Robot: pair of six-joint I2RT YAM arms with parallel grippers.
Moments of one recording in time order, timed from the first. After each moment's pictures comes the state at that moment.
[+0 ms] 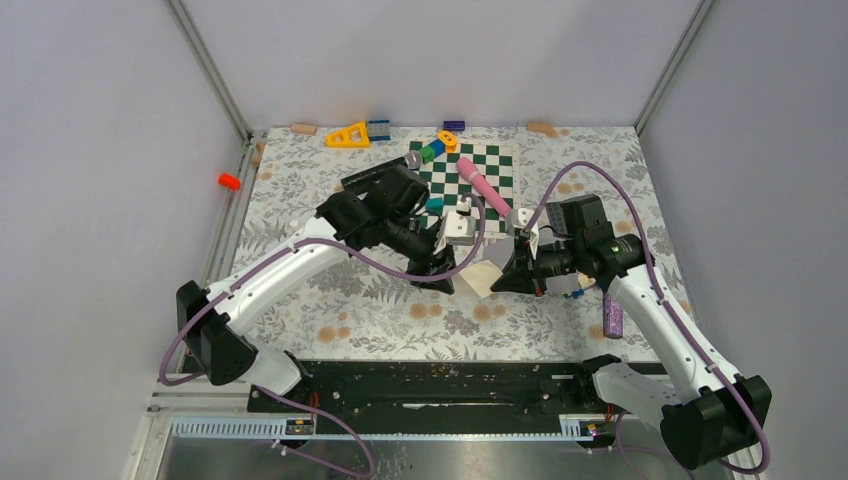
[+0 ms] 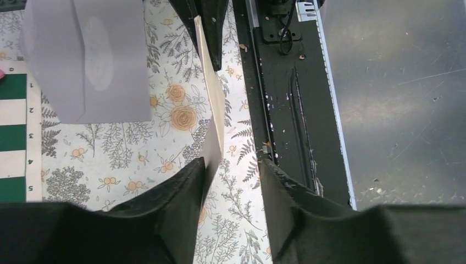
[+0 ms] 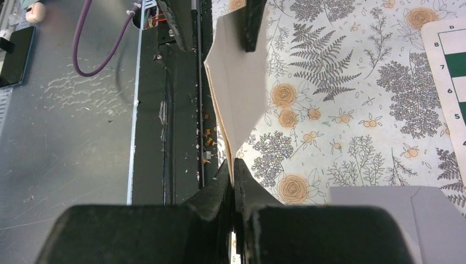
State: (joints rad) left arm -0.82 1.46 1.45 -0.87 0.81 0.52; right arm 0.33 1.05 0.95 -0.83 -1.09 -0.62
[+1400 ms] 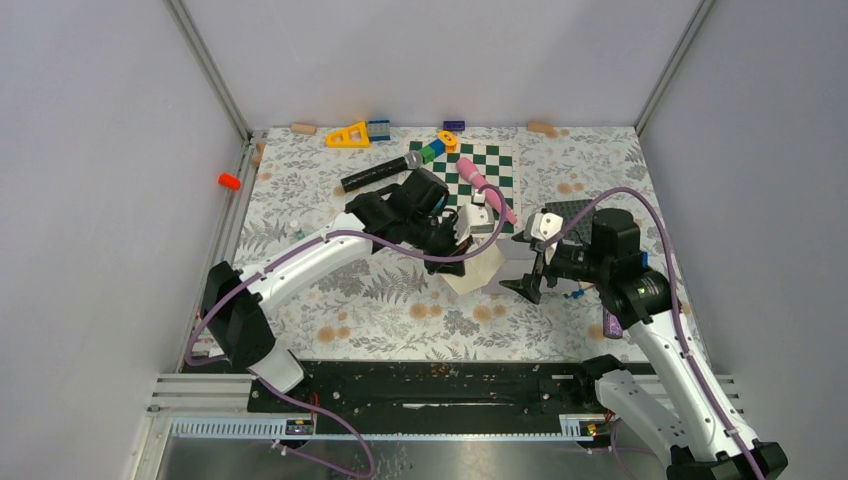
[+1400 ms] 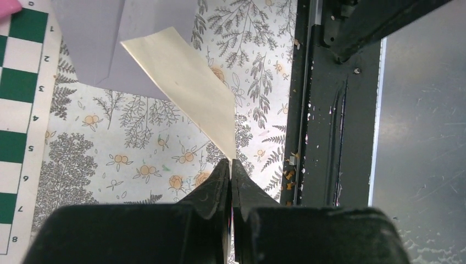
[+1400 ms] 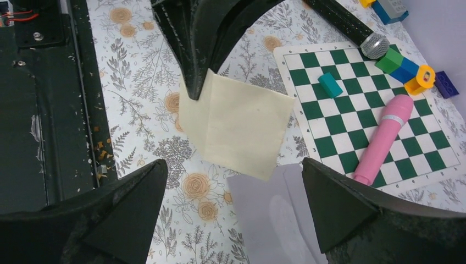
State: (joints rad) left arm -0.84 1.59 1.44 -0.74 0.63 0.34; right arm 0.30 0.79 0.85 -0.56 -0.80 -0.57
